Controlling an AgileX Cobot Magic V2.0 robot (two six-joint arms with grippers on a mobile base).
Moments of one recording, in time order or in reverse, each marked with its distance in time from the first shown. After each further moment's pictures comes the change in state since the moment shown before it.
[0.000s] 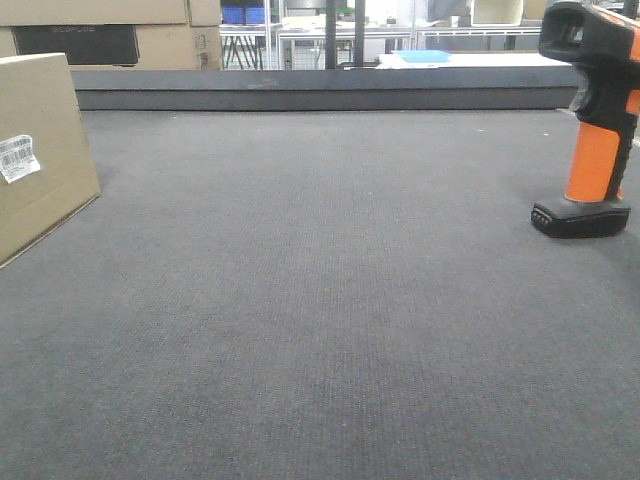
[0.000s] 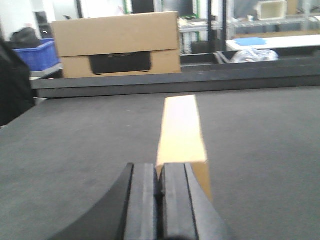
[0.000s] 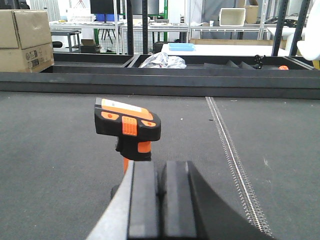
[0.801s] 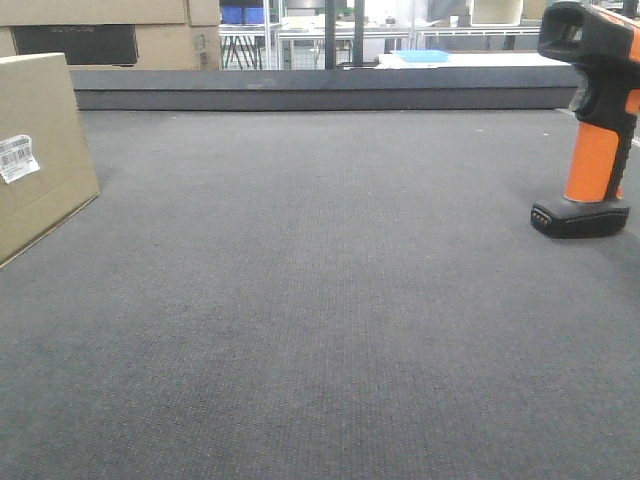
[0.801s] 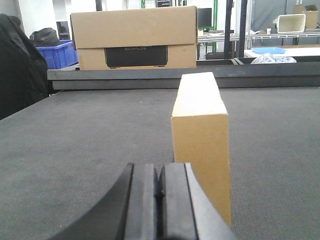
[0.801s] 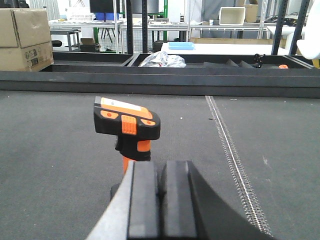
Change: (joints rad) left arm 0.024 -0.090 0.264 -0.023 -0.208 0.000; right arm 0.000 0.000 0.002 -0.002 0.004 0.000
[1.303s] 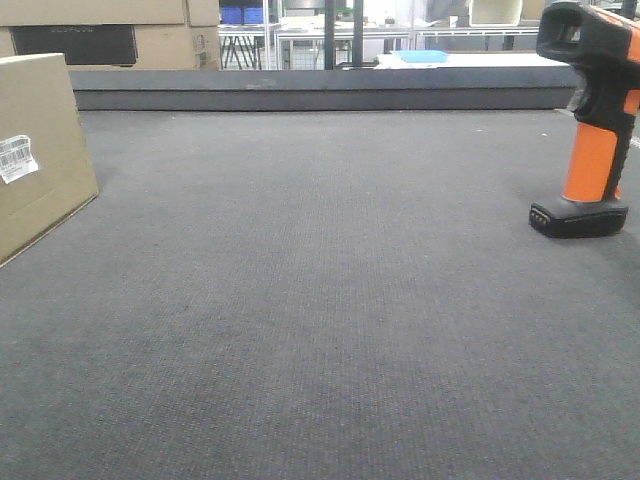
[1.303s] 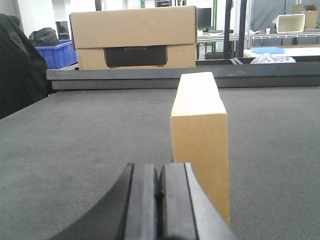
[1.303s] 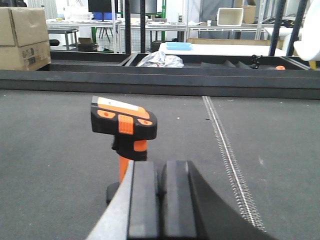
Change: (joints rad) left arm 0.000 0.000 0.001 0.000 0.000 0.000; right arm -0.014 -0.002 0.000 -0.012 0.000 0.000
